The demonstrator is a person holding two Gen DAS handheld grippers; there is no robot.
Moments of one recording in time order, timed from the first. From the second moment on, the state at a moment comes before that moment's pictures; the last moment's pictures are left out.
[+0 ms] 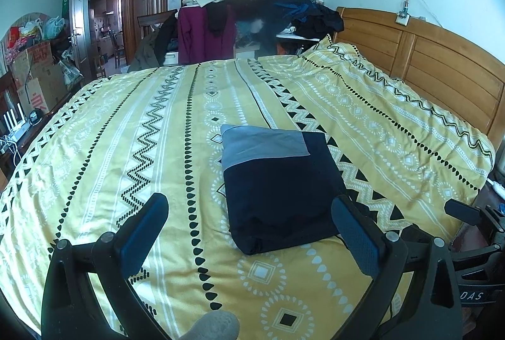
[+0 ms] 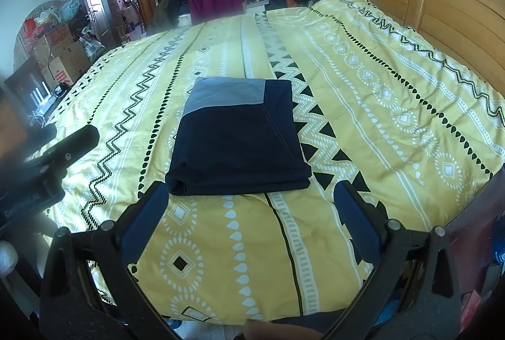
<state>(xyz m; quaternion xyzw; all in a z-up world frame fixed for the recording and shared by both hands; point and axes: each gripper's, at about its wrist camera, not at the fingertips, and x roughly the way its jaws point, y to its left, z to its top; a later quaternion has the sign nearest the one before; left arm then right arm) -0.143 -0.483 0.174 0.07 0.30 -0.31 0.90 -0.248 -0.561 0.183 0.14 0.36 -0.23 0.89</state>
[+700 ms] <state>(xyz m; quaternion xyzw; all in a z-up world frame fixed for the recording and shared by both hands) -0.141 -0.480 0.179 0.08 0.30 -0.31 0.90 -0.247 -0.553 0.188 0.14 0.36 -0.21 0.90</state>
